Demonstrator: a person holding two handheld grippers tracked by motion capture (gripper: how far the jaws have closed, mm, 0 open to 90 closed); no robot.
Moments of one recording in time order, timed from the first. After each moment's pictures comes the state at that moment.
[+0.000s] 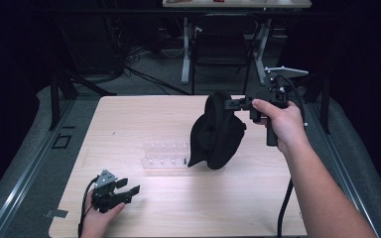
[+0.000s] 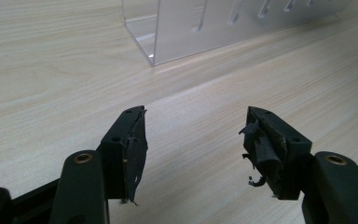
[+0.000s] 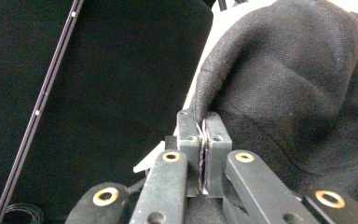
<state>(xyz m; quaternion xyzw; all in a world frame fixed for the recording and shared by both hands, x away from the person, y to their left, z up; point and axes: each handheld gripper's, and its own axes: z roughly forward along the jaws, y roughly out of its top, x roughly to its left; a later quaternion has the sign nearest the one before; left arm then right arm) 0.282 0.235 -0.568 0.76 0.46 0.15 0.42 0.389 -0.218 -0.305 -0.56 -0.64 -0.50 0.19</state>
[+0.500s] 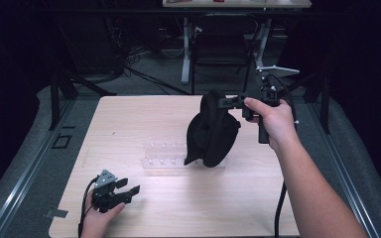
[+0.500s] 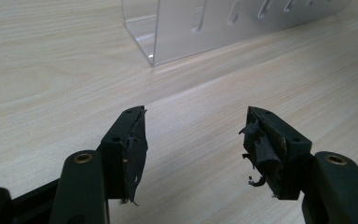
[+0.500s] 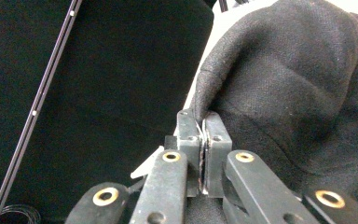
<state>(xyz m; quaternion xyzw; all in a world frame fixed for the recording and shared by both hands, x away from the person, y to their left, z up) 0.282 0.236 -0.569 0.76 0.46 0.14 0.42 0.399 -0.205 -0.310 -0.55 -0.64 -0.50 0.18</state>
